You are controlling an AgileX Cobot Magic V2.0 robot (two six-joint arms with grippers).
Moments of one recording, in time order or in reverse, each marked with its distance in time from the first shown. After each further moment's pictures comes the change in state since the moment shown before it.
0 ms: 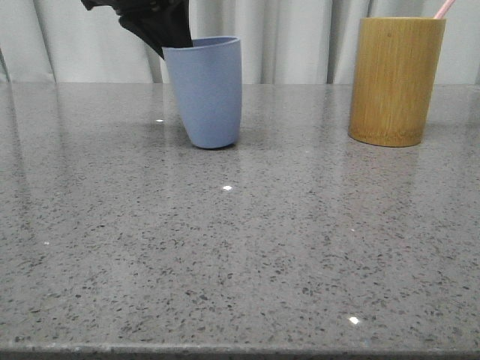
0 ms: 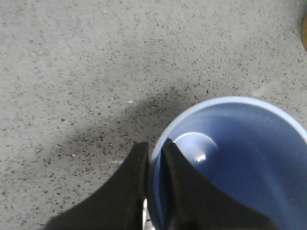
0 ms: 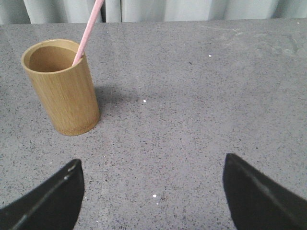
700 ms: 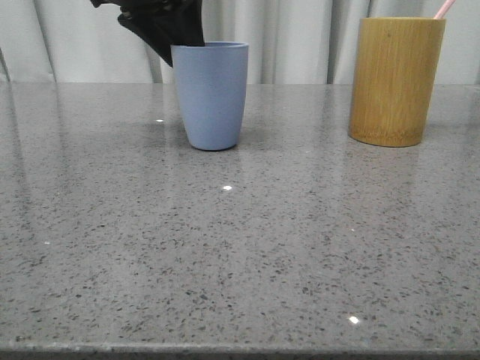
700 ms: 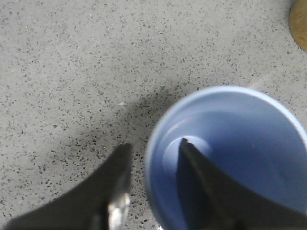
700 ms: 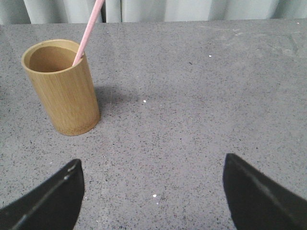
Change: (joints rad) left arm -0.008 0.001 -0.005 -0.003 0.005 0.052; right arm 0.000 0.000 0.000 0.000 0.000 0.000
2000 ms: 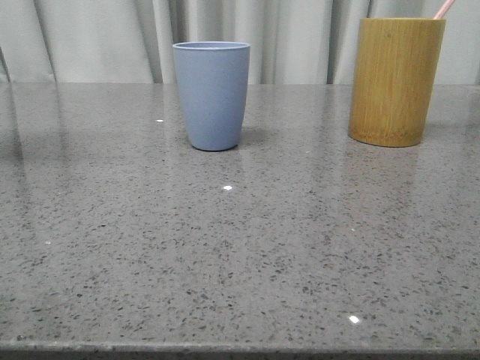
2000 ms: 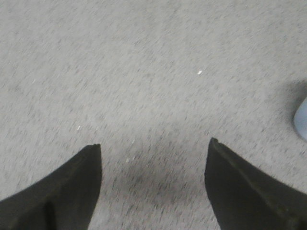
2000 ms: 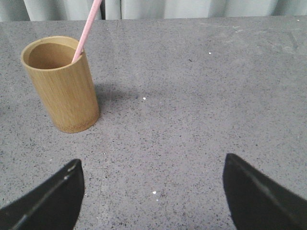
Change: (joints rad) left arm 0.365 -0.593 0.428 0.087 -0.045 -0.088; right arm 0.000 0.000 0.000 0.000 0.008 0.000
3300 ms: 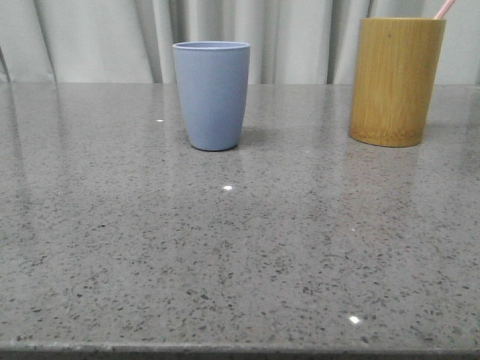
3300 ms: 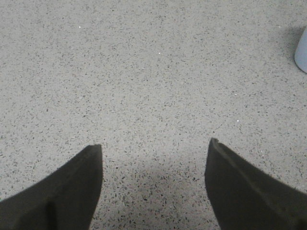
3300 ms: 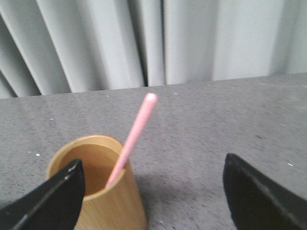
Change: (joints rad) left arm 0.037 -0.463 0.459 0.000 -0.071 -0.014; right arm 0.066 0.483 0.000 0.133 -0.691 0.000
